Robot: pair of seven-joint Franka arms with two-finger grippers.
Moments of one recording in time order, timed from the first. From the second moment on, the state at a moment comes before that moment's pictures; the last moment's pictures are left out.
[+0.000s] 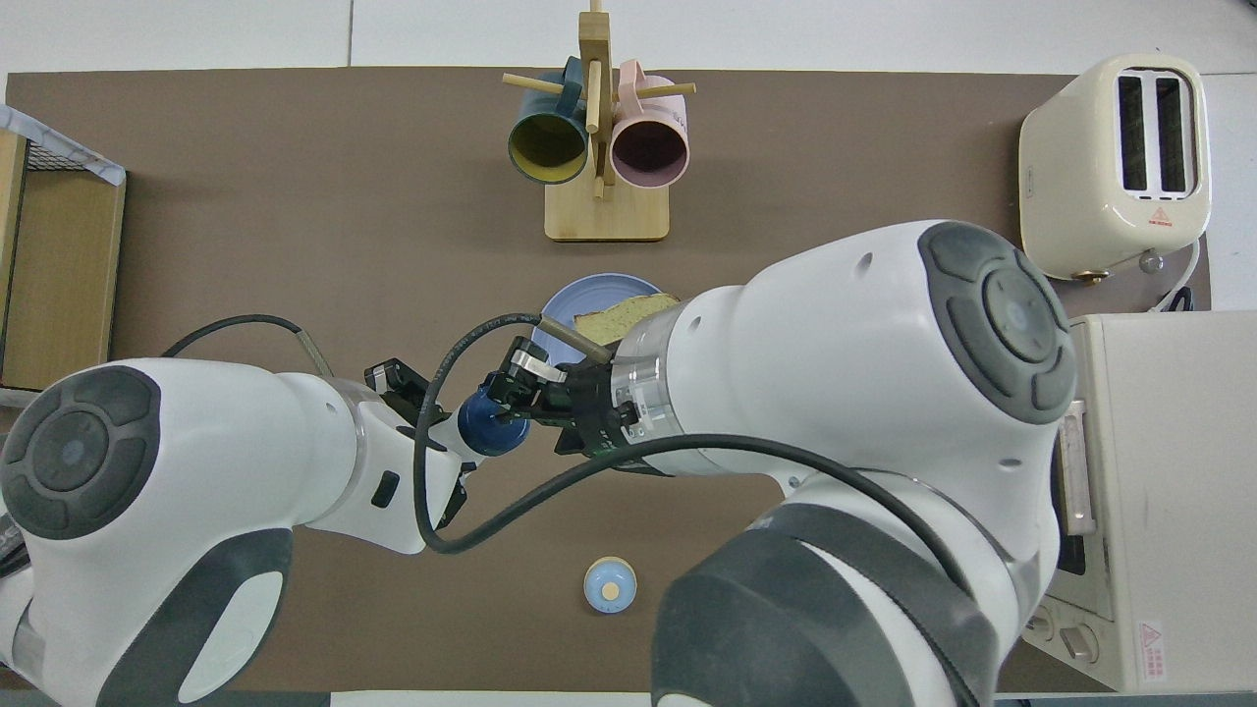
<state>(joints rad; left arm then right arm) -0.89 -0.27 0.31 -2.11 -0.09 1.95 0.76 0.58 0.06 0.03 -1.62 0.54 1.93 0.96</state>
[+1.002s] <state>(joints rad) -0.89 -0.27 0.31 -2.11 -0.09 1.96 0.75 0.57 0.07 0.02 -1.60 0.58 1.92 0.96</state>
